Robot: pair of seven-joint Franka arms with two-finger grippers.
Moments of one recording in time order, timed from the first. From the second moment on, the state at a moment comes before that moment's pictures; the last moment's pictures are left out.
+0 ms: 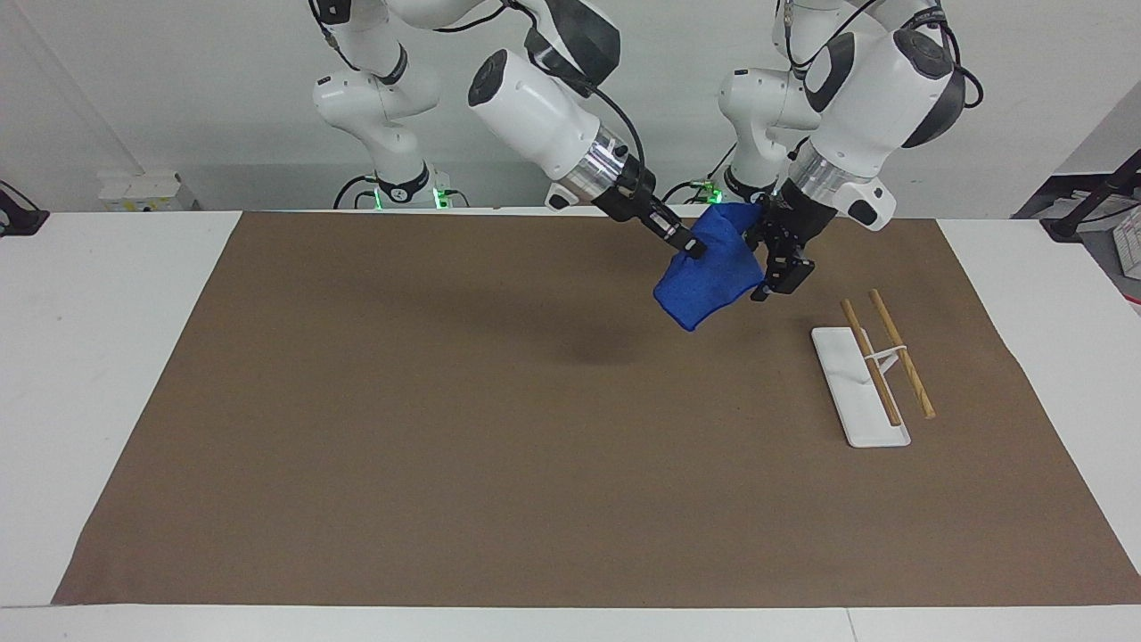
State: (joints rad) left arm -0.32 -0.14 -0.04 -1.97 -0.31 2.01 -1.85; right arm 0.35 0.21 0.36 -1.66 0.74 2.45 1.45
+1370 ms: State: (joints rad) left arm -0.30 -0.14 -0.03 -1.99 -0.32 2.05 -1.83; right arm 0.33 0.21 0.32 -1.66 0.67 2.38 1.26
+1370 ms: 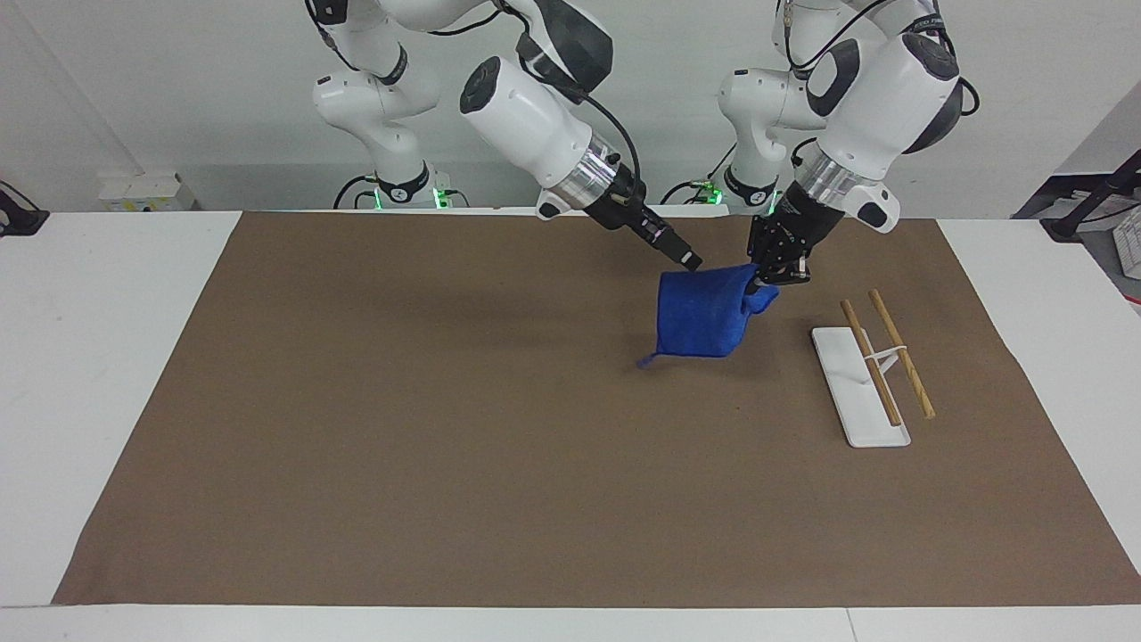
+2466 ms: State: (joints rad) left arm 0.08 -0.14 -0.01 -2.03 -0.14 2.22 -0.99; right arm 0.20 0.00 -0.20 -1.74 0.00 1.70 0.15
